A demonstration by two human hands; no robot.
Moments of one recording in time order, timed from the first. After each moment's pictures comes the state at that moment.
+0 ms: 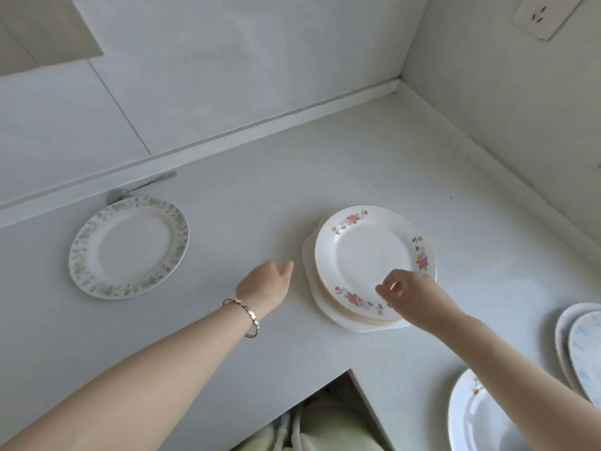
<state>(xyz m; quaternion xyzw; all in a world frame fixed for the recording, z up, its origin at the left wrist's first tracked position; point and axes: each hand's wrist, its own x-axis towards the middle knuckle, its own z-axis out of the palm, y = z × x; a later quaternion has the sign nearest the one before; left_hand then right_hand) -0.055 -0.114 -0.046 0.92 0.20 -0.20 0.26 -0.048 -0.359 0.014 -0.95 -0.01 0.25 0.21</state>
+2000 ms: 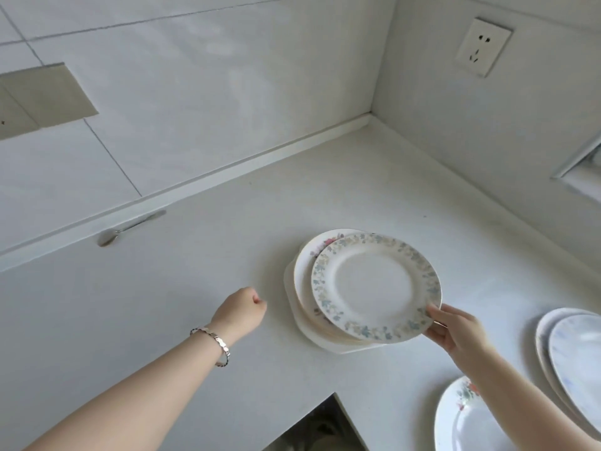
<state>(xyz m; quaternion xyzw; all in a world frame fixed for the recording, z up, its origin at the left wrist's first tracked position) -0.063 -0.107 -0.025 0.90 0.20 -0.21 0.32 -0.064 -0.455 -0.018 -0.60 0.32 0.13 0.72</state>
